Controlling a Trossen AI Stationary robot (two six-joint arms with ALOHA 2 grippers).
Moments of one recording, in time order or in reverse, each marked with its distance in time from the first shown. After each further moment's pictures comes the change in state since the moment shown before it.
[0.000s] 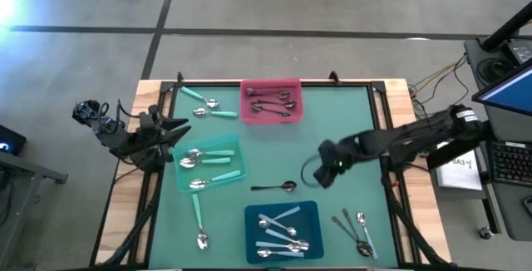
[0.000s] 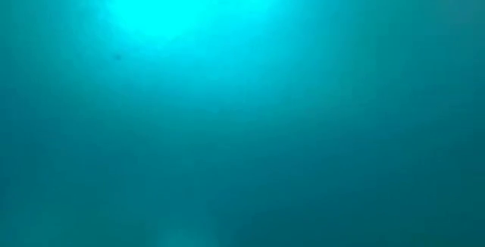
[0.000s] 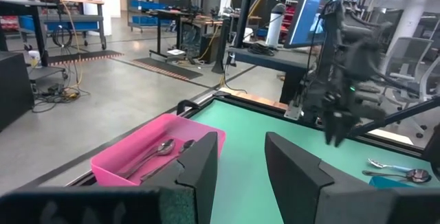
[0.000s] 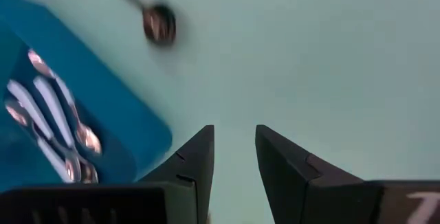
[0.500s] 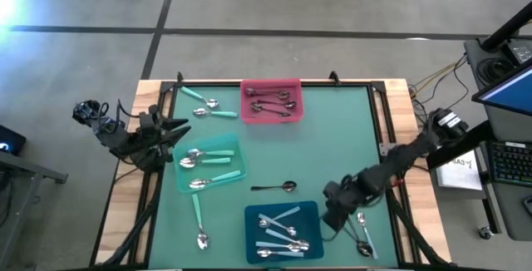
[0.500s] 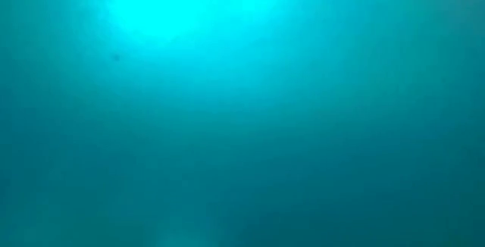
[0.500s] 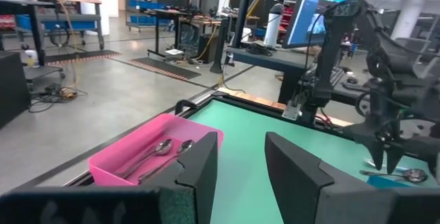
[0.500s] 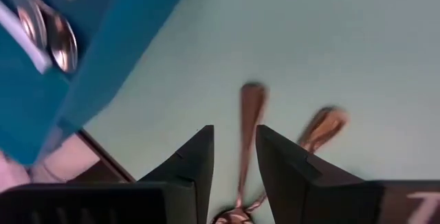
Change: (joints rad) left arm 0.000 -0.004 0.000 0.000 0.008 -0.001; right arm 0.398 0.209 0.000 0.124 -0.140 0.335
